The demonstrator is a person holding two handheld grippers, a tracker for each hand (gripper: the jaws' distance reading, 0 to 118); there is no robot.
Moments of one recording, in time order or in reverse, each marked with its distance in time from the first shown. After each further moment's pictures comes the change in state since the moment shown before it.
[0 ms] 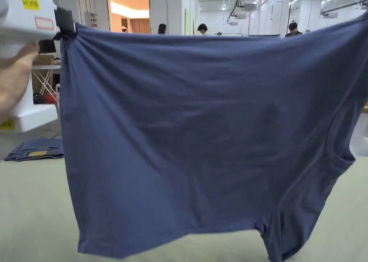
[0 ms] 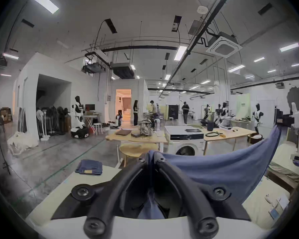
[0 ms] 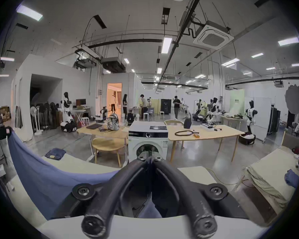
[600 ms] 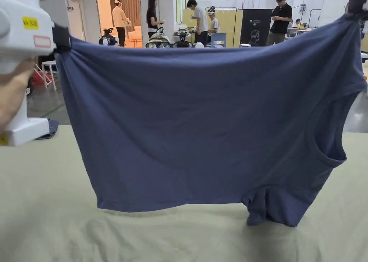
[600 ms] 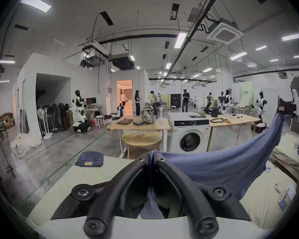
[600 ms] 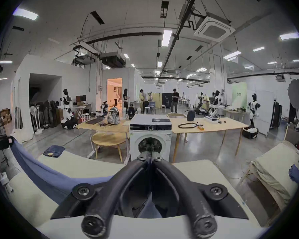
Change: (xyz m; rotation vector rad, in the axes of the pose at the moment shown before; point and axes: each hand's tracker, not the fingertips) left arm 0.037 -0.100 -0.025 -0.135 0.005 -0.042; right arm -0.007 -0.073 -0.064 -0.102 -0.003 -0.004
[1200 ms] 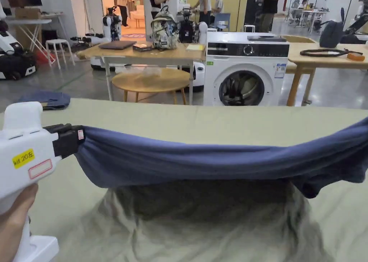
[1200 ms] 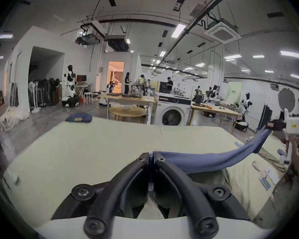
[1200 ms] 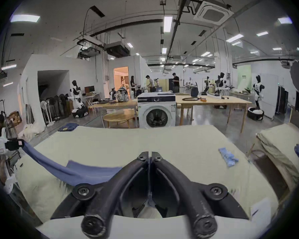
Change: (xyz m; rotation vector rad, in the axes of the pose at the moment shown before) left arm -0.017 -0.219 0.182 -0.084 -0.143 0.161; right arm 0.057 -0.245 0.198 -0.098 0.076 -0.074
